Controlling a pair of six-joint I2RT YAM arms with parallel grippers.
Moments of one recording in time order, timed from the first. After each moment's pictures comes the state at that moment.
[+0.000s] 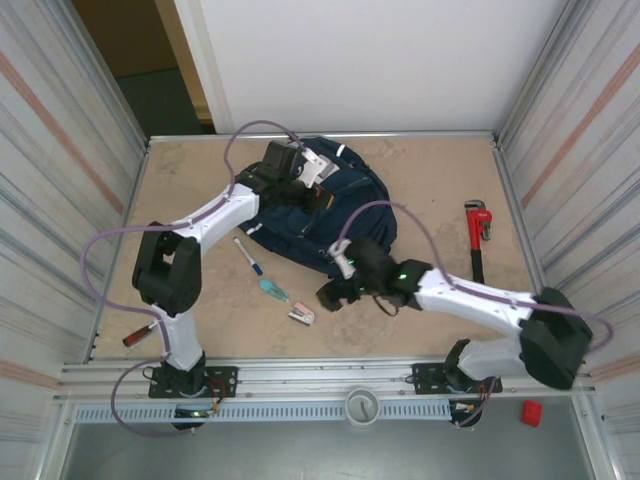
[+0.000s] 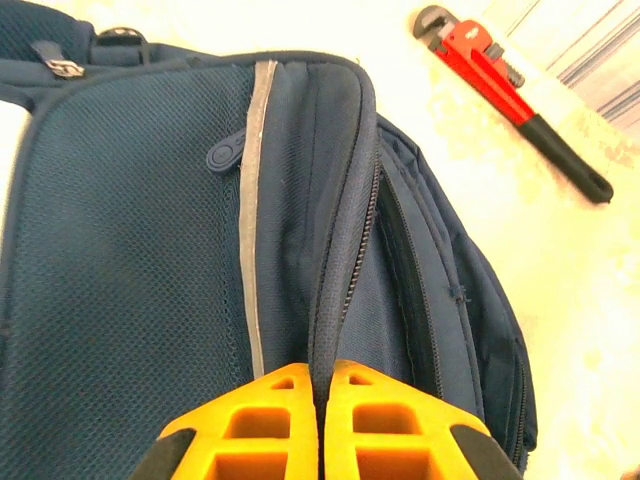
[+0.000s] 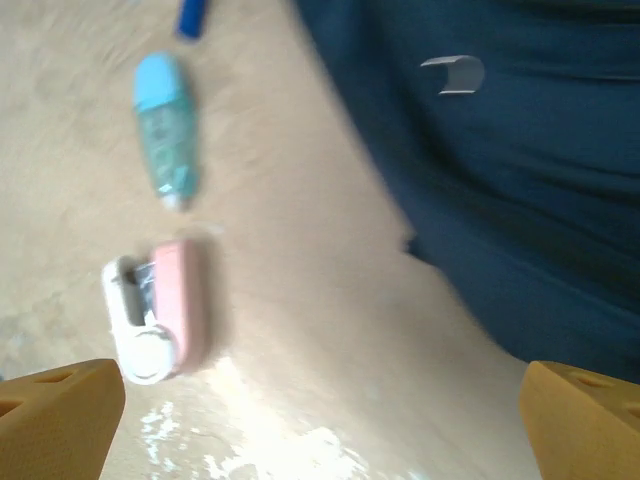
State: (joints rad) left arm -0.50 1.85 1.49 -0.38 0.54 0.07; right arm 0.97 1.35 0.80 -0.34 0.00 0.22
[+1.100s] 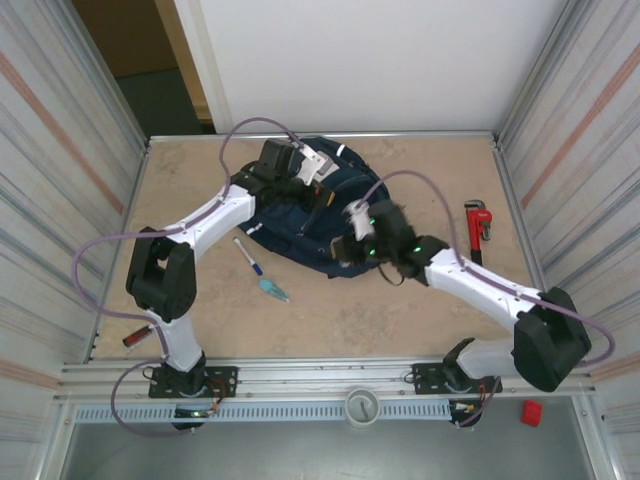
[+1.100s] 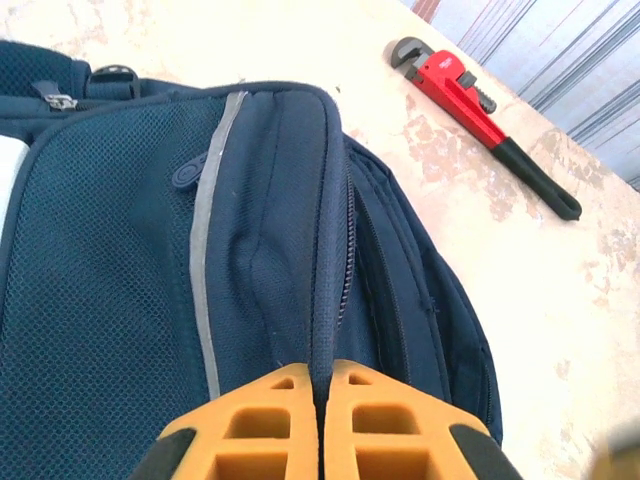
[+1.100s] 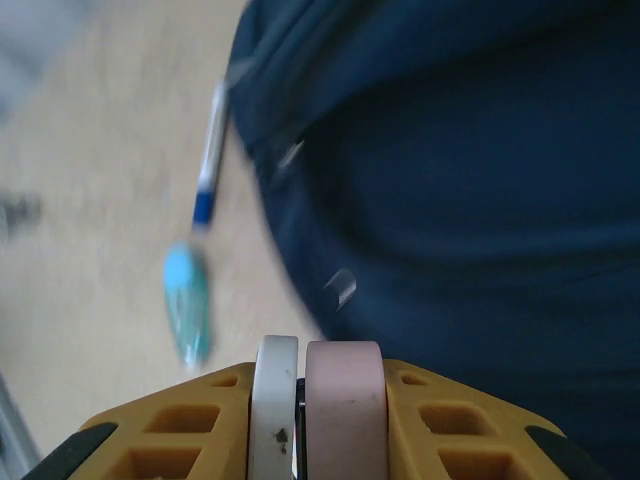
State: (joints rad) left arm -0.51 1.81 1.48 -0.36 0.55 0.05; right arm 0.63 1.30 0.86 -0.19 -0.24 0.33
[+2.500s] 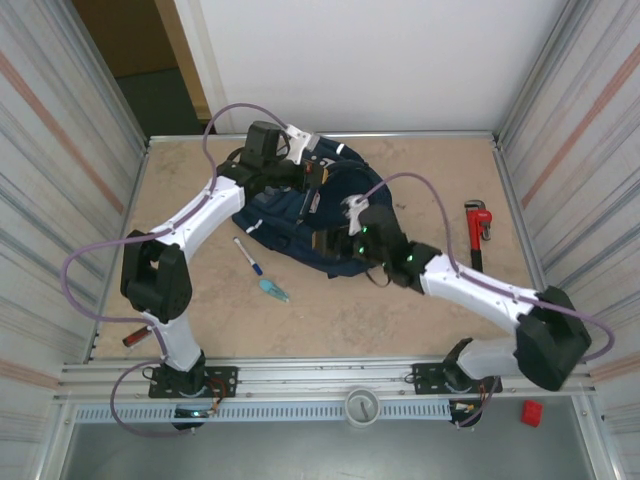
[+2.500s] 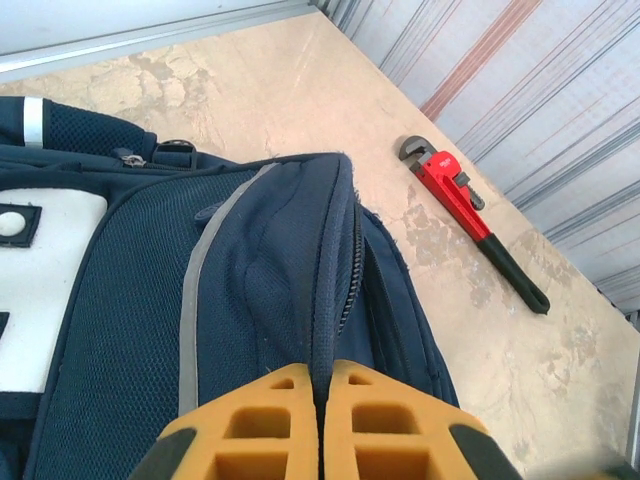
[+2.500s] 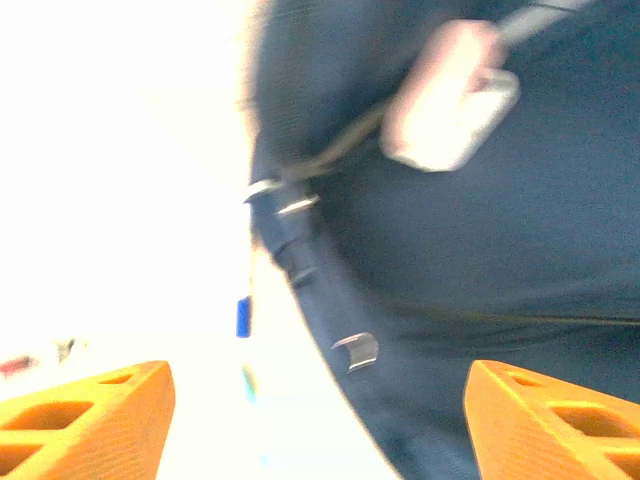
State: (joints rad) left arm -0.45 1.79 1.56 -0.34 0.56 -0.13; right arm 0.84 1.28 0.84 -0.04 -0.01 0.46
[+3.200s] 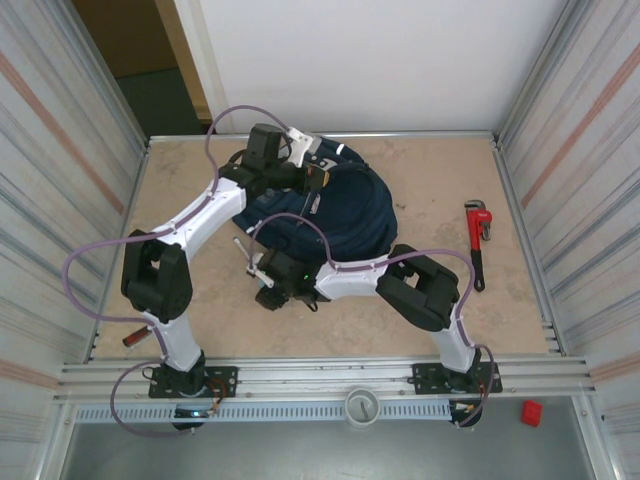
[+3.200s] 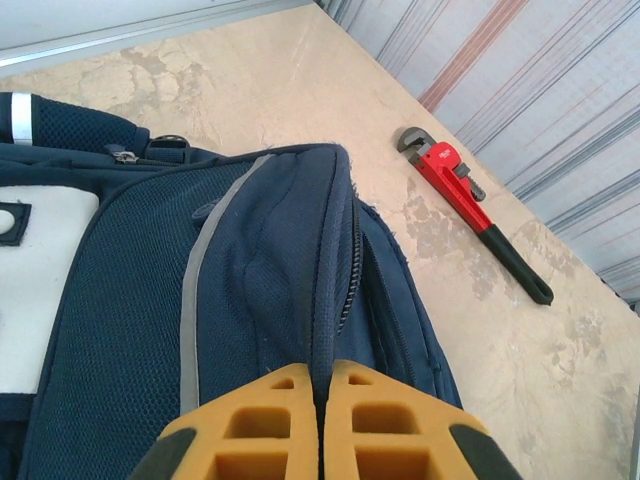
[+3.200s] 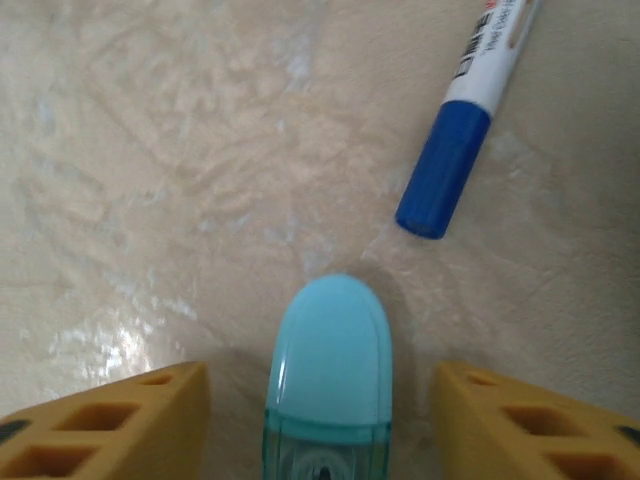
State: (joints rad) left arm -0.46 1.80 1.54 -0.34 0.56 -0.11; right arm 1.12 2.05 1.27 -0.10 0.06 0.07
